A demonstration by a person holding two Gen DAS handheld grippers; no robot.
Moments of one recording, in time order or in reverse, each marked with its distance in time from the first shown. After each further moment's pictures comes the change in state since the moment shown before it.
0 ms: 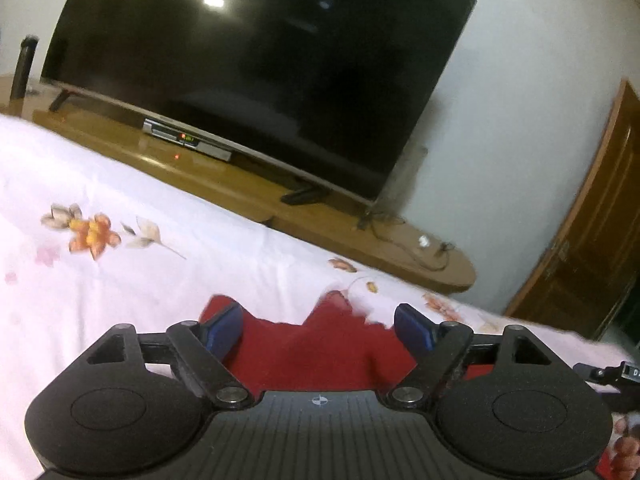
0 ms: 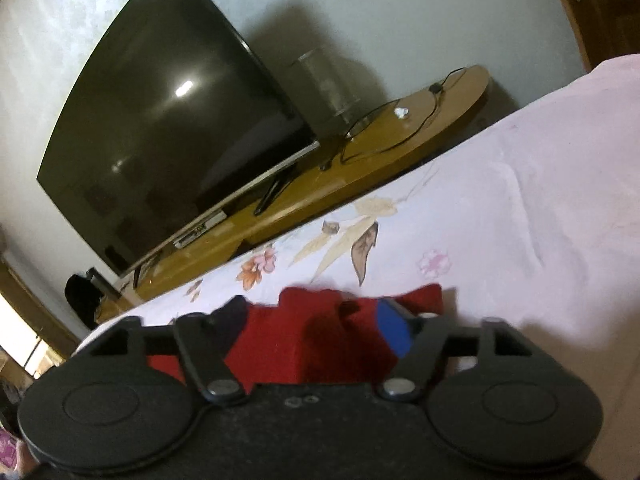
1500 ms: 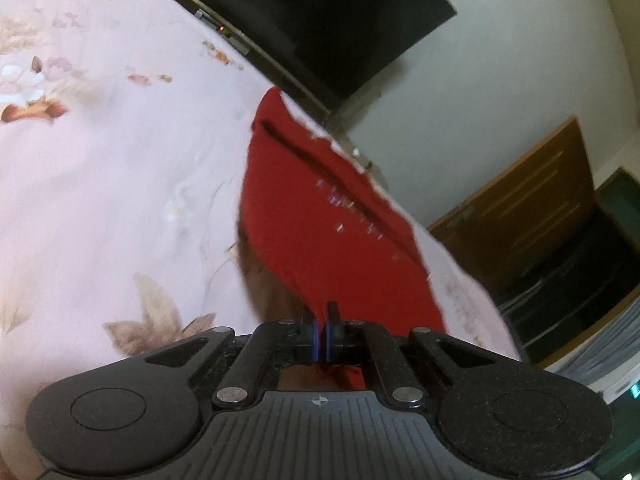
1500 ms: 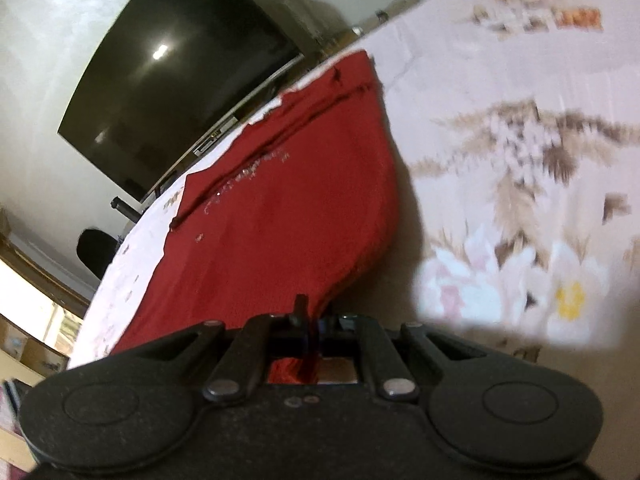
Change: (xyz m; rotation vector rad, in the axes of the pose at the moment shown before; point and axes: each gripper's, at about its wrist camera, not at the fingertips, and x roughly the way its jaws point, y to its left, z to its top) left arm -0.368 0.044 -0.176 -0.328 0.208 -0.246; right arm -0.300 0.098 -0.234 0.130 0.153 -0.065
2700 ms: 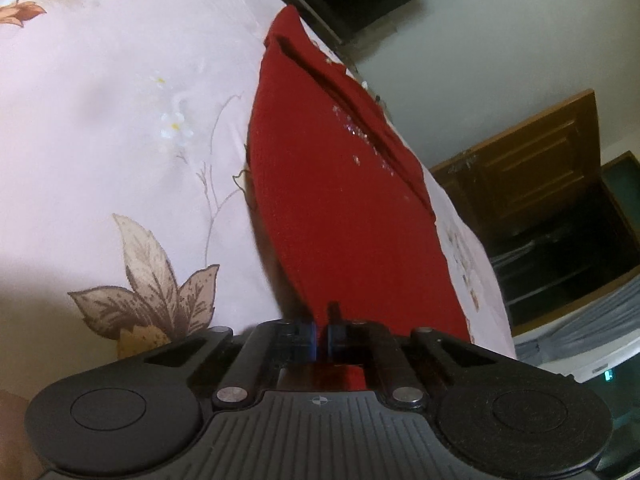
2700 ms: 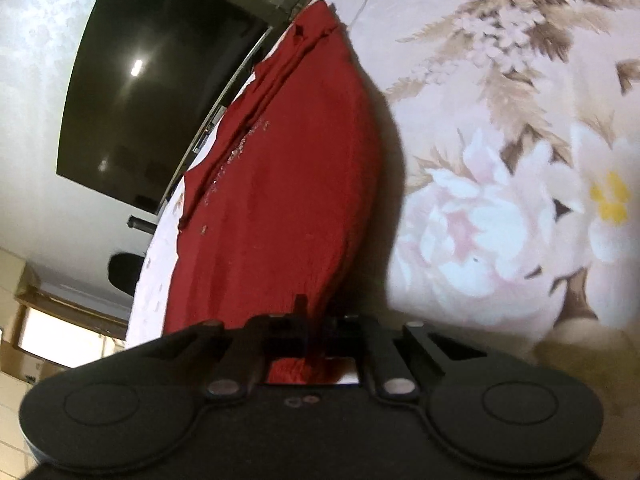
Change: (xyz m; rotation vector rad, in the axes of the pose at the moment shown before) left arm 0.044 0.022 -0.006 -0.068 0.232 -0.024; right arm 0.025 -0.027 -0.014 0.240 0.109 0.100
